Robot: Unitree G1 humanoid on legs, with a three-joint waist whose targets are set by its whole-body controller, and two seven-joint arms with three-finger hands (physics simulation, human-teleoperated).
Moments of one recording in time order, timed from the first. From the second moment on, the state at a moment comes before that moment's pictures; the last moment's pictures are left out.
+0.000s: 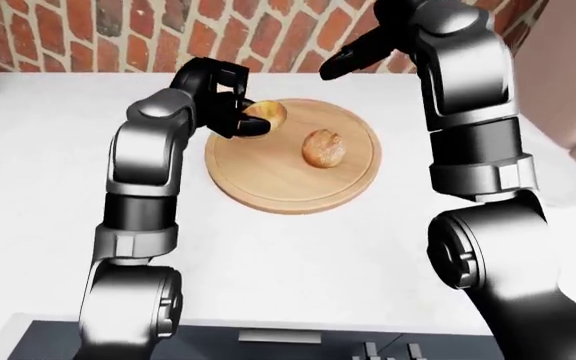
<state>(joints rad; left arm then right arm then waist) -1.08 0.30 0.07 0.29 0.06 0.83 -0.36 -1.41 -0.23 -0.07 0.52 -0.35 0.76 0.30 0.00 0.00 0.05</state>
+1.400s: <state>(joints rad) -1.17 0.49 0.24 -0.01 -0.21 0.72 0.18 -1.31 -0.32 -0.07 -0.09 -0.28 0.99 0.23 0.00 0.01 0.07</state>
